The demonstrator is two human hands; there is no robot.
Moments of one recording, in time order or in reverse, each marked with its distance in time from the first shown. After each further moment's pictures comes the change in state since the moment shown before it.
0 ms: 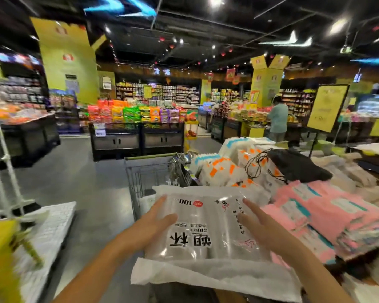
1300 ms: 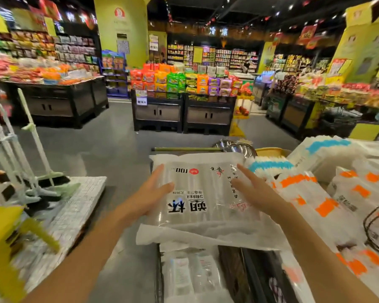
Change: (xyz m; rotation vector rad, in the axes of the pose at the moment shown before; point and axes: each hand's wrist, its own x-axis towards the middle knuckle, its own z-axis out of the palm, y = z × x) left_hand 0.457 -0.099 -0.198 -0.131 0.290 -0.071; right_hand 0.591 -0.081 0.126 -0.018 -0.197 -0.174
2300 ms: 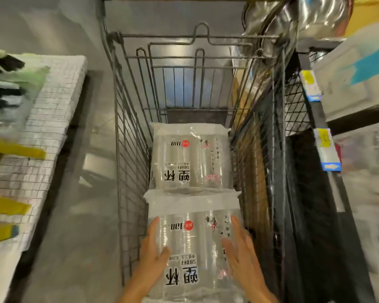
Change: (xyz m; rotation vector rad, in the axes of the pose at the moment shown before) left_hand 0.090 -0.427 0.155 0.039 -0.005 -0.667; right_hand 0.089 0.360 0.303 0.056 -0.365 0.437
